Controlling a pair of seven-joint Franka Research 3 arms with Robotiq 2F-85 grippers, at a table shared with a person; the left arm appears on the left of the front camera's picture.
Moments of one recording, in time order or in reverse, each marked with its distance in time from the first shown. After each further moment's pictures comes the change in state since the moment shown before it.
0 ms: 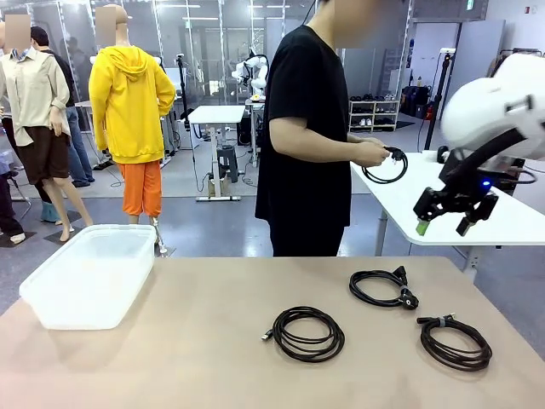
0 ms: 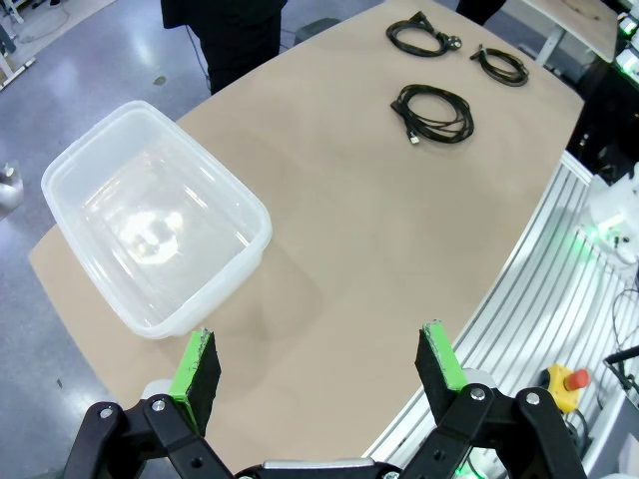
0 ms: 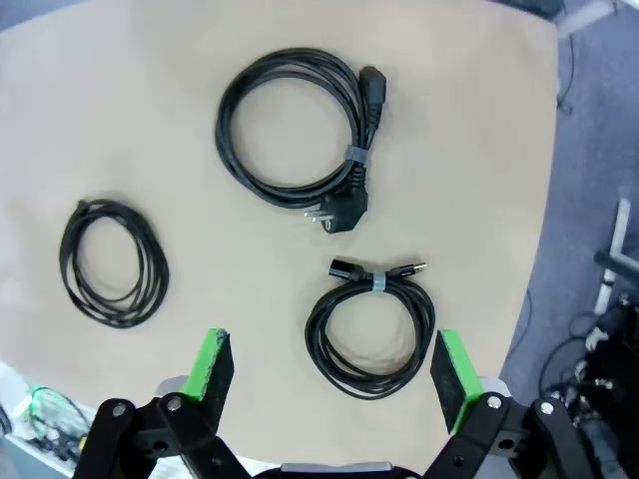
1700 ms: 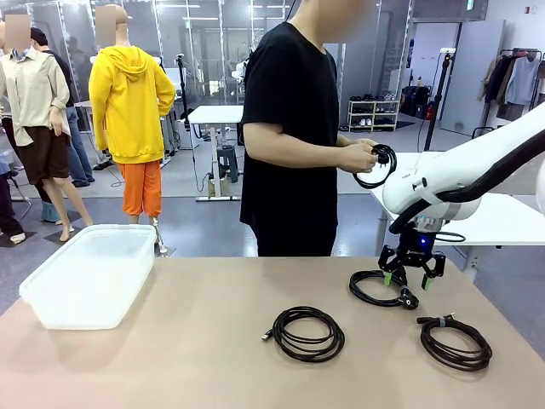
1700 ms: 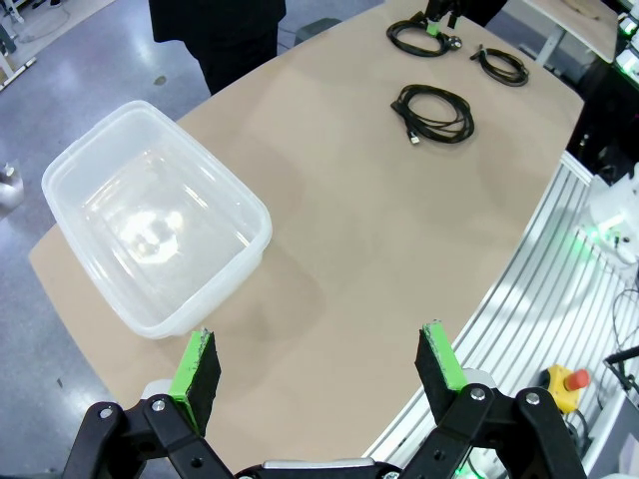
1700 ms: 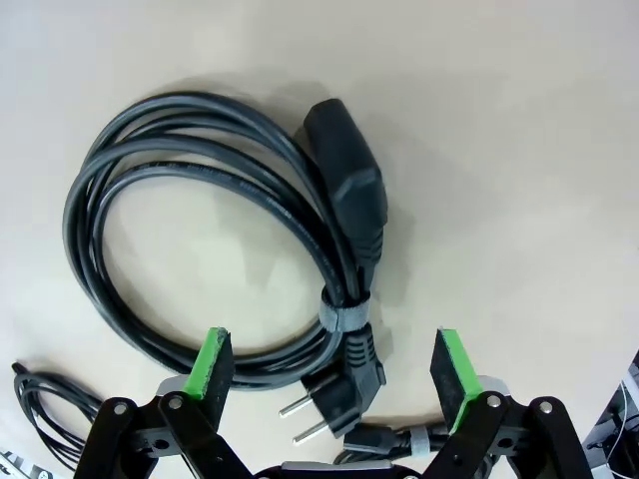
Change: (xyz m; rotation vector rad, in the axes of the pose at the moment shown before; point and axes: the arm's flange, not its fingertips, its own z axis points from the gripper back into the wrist) left arm 0.000 0.000 0.000 0.000 0.000 0.000; right arm 0.075 -0.016 -0.197 -0.031 0.225 -0.237
